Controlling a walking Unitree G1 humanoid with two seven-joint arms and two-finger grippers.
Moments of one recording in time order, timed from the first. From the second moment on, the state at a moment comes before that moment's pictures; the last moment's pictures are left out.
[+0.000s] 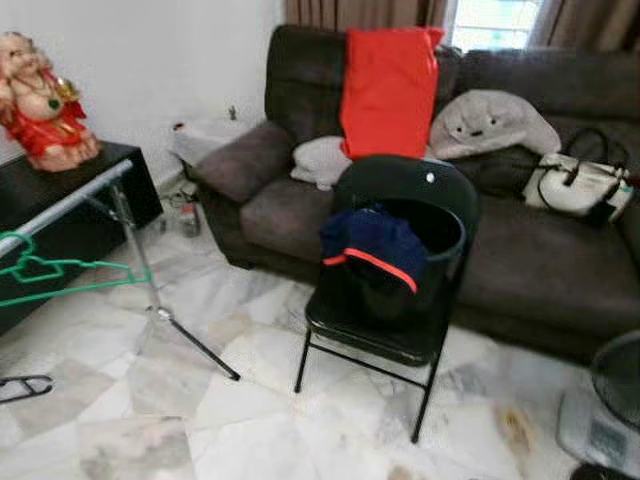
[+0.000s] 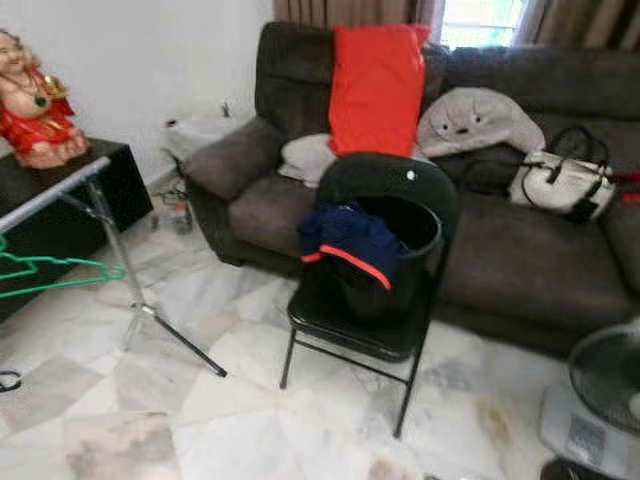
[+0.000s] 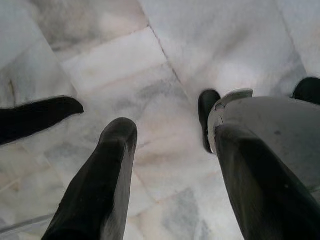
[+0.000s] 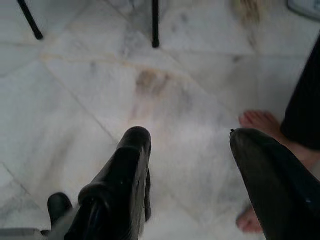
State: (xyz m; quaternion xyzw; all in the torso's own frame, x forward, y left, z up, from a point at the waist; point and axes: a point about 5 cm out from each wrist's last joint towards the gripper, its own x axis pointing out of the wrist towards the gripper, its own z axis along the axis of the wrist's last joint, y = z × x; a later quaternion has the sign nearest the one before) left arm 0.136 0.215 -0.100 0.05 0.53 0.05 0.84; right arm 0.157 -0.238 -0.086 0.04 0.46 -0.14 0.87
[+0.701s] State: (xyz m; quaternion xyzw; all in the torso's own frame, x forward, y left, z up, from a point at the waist) left arm 0.120 0.229 -0.102 0.05 0.55 0.06 0.83; right arm 0.172 -0.222 -0.083 0.03 0.45 -0.09 0.89
